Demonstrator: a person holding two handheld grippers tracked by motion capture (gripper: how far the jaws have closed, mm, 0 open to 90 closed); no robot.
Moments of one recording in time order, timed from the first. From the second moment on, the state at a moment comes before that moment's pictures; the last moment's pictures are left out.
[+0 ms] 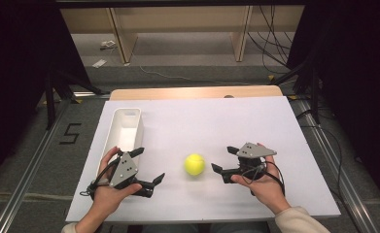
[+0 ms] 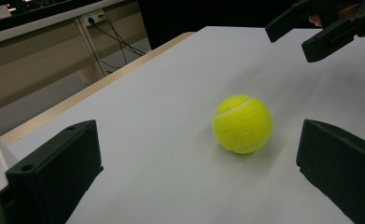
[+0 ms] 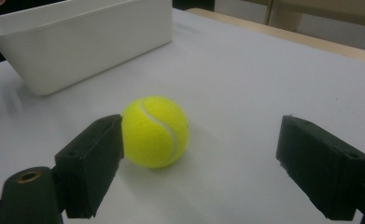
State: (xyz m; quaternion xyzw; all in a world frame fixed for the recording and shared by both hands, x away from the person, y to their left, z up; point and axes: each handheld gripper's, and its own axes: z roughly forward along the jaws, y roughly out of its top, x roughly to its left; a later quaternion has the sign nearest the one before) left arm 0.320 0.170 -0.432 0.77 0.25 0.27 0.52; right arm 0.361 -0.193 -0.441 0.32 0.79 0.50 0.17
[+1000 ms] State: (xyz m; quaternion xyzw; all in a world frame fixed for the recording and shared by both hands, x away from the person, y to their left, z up) left arm 0.319 0.170 -0.432 0.77 0.25 0.27 0.52; right arm 0.378 -0.147 -0.451 0.30 0.81 0.48 0.15
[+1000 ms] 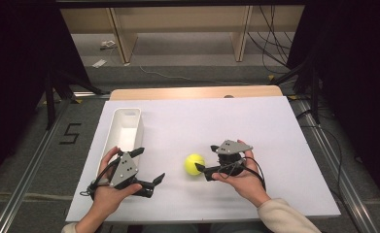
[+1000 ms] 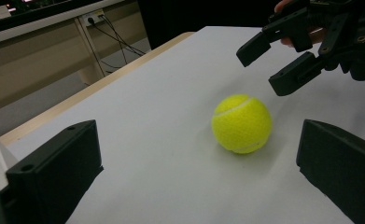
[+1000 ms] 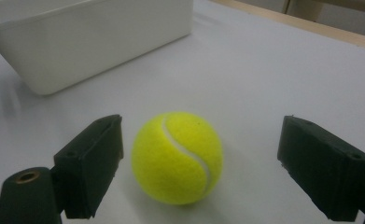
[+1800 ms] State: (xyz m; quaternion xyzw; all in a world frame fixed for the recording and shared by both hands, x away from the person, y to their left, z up) left arm 0.319 0.170 -0.432 0.77 0.25 0.27 0.52; right arm 0.395 -0.118 -0.476 0.30 0.83 0.46 0.12
